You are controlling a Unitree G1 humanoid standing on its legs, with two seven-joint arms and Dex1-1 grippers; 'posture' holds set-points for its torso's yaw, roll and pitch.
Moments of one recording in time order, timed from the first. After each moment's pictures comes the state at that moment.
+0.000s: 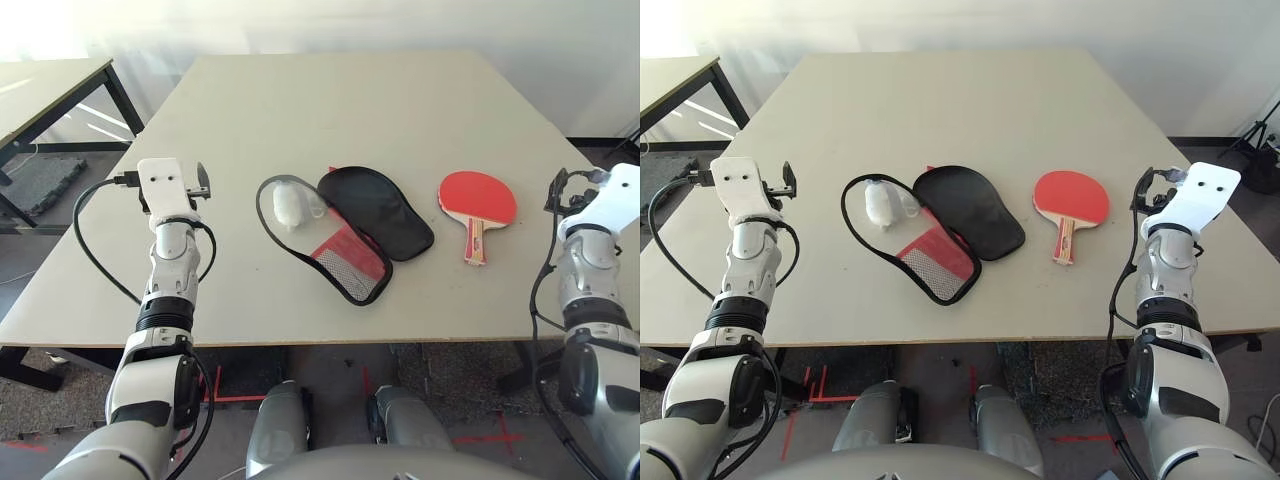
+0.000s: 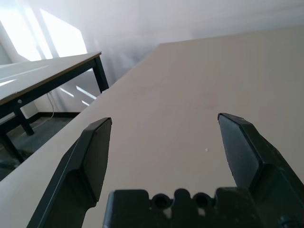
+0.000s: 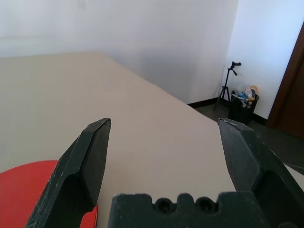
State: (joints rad) left arm -0.53 0.32 0.22 0.71 -0.05 -0.24 0.12; right arm -0.58 -0.49 -0.40 0.94 0.18 -0.35 -0.02
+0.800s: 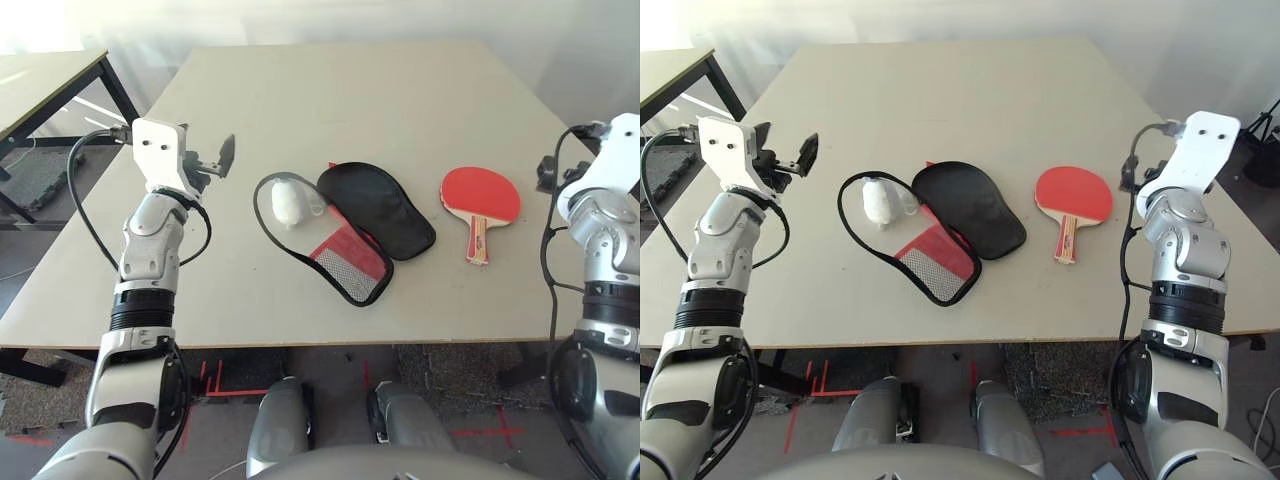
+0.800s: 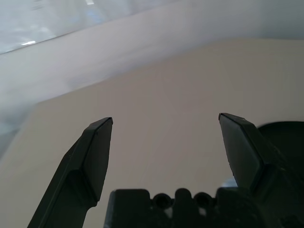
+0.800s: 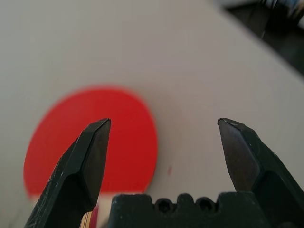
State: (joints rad) left arm -0.56 0.53 0.16 0.26 -0.30 0.12 -0.58; right arm -0.56 -0.45 -0.38 0.03 0.31 1.06 -0.16
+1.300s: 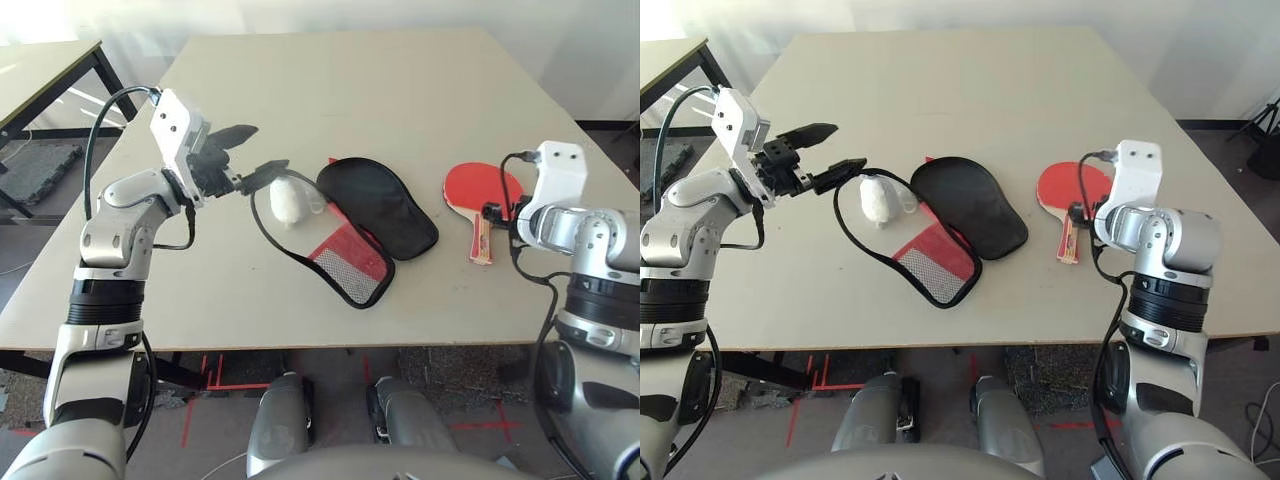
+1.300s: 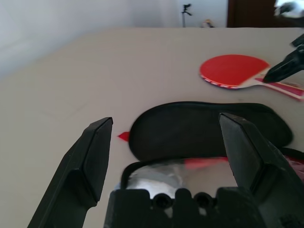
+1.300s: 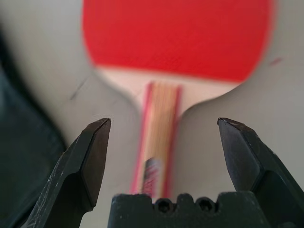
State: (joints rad) left arm -0.57 0.61 0.07 0.09 -0.44 0.37 -0.95; right arm -0.62 -0.32 -0.37 -0.05 0.30 1.54 -0.10
